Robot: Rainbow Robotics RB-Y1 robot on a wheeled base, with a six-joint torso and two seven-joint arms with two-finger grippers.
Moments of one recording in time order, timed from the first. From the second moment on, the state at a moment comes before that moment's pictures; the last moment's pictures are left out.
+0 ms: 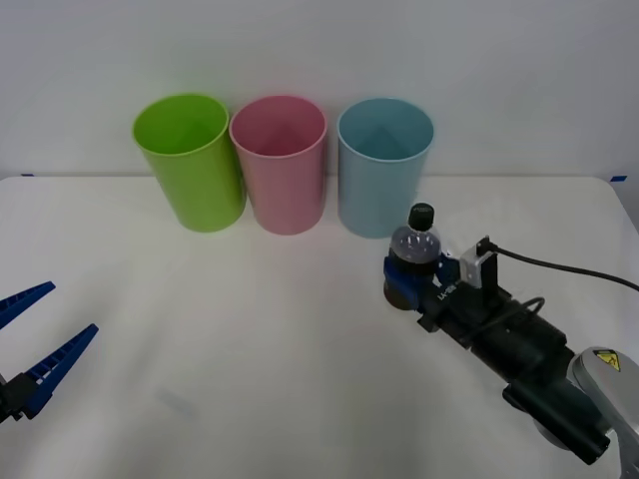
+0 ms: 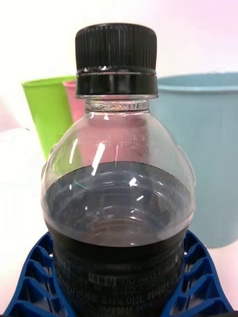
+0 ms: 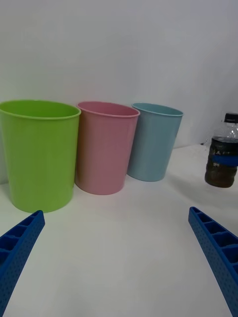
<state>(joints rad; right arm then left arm) 0.05 -0.40 0.19 -1.67 1.05 -0.52 0.16 0.35 0.40 0.52 -1.66 -0.96 -1.22 0.00</state>
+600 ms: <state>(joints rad) 0.15 -0.50 0.19 -2.02 1.05 -0.52 -0.16 0.35 0.40 0.52 -1.66 -0.96 -1.22 0.00</state>
